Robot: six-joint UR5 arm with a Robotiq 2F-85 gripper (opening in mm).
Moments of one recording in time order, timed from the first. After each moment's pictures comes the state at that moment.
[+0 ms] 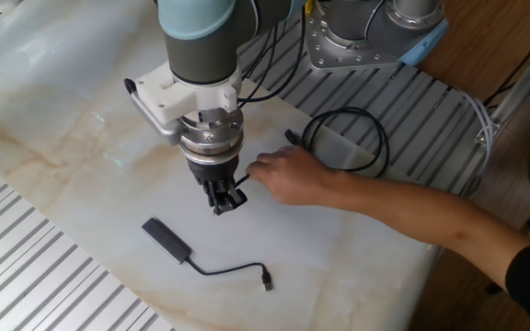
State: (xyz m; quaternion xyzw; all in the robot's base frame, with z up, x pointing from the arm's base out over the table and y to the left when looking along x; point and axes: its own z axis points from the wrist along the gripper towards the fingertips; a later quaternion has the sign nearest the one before) arm 0.579 0.091 0.080 0.13 0.99 0.05 0.05
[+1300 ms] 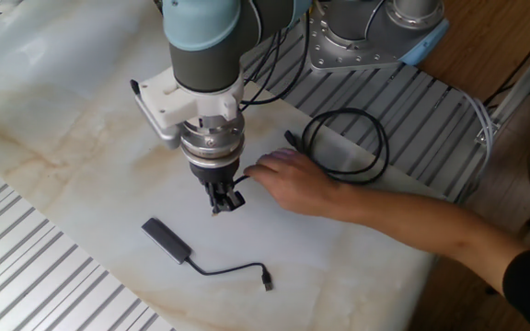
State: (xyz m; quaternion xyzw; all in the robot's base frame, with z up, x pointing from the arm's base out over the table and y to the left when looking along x) arm 0.574 0.079 0.071 0.15 0.99 0.03 0.04
